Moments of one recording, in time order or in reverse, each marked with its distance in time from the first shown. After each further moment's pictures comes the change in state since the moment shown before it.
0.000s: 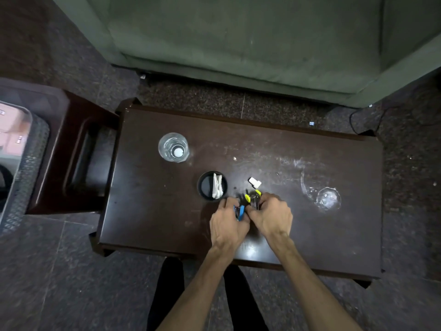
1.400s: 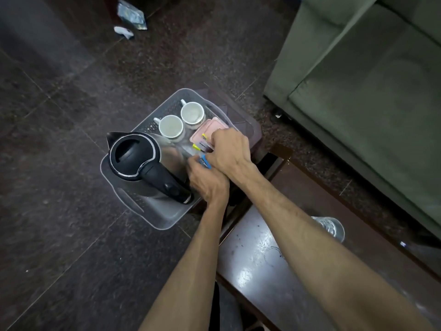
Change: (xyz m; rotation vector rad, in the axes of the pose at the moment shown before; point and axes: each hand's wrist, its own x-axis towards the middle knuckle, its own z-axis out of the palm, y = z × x) left_hand 0.158 -0.255 -0.391 -0.847 0.988 -0.744; right_hand -0.109 -0.600 0.132 -0.423 -0.178 -1.065
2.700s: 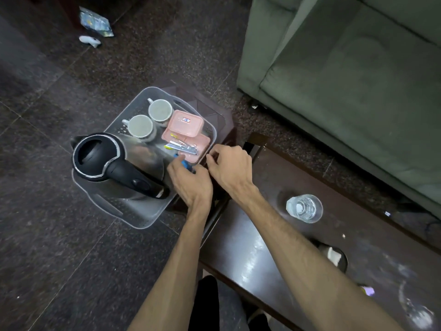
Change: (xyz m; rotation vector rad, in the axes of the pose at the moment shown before) left_hand -0.036 -0.009 -0.015 0.008 -0.101 0.172; right_hand -0.070 0.056 0.022 0.196 0.244 0.150
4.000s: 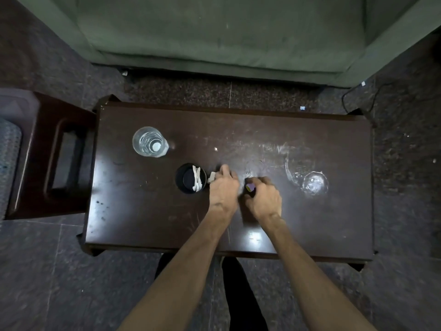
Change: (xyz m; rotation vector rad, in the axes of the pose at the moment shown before) left_hand -0.440 -0.154 0.171 1.360 -0.980 1.197; right_hand -0.375 0.435 -0.042 0.107 -0.062 0.777
